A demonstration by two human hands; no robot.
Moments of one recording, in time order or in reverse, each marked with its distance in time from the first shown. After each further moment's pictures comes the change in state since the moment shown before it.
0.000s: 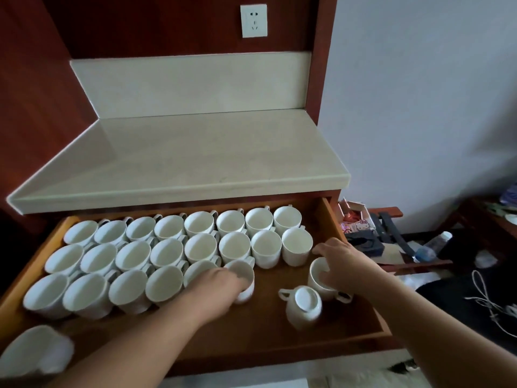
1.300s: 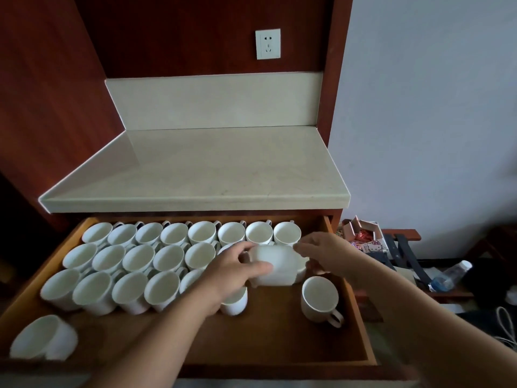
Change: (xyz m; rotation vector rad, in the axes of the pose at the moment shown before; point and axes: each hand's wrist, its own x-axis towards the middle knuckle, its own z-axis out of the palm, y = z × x) left_hand 0.020 0.038 -0.055 -1.486 0.347 -0.425; right_hand 0.018 0.003 -0.051 0.734 -0.071 -0.048
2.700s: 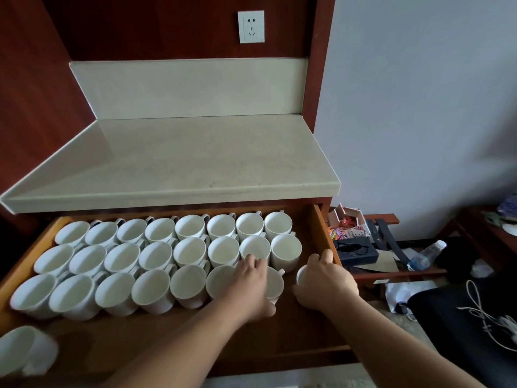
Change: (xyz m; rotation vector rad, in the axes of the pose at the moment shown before) left_hand 0.017 -0.045 0.049 1.048 -0.128 0.240; right_hand -0.007 0.042 0.074 -0.827 0.217 0.299
